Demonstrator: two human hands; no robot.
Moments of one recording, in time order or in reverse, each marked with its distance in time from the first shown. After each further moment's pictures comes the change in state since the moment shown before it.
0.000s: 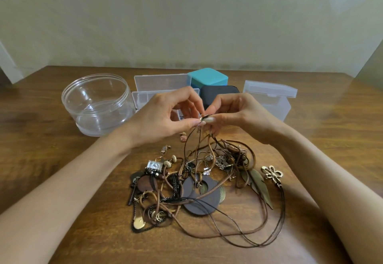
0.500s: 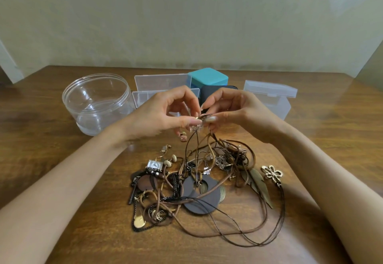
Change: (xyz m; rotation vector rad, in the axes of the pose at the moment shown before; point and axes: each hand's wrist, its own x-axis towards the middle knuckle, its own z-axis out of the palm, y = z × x) left_hand 0.001 -0.003 -0.005 -0.312 -0.087 -0.145; right_hand 0.002 0.003 -0.004 0.061 0.009 -0.007
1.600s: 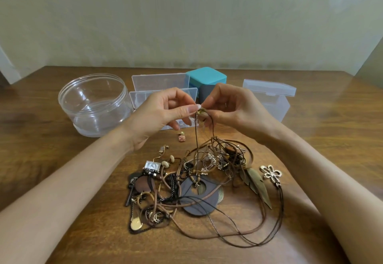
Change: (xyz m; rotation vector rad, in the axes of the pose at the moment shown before) left_hand 0.003 -0.001 0.012 -0.166 0.203 -0.184; right_hand -0.002 -0.008 0.014 -0.223 0.160 -0.095
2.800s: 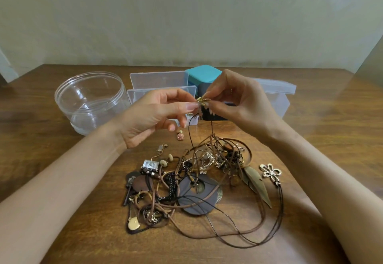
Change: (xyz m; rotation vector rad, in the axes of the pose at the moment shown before) left_hand -0.006 0.015 -0.001 -0.214 -0.098 -0.167; right_hand -0.001 -0.002 -0.003 -0.165 0.132 -0.188
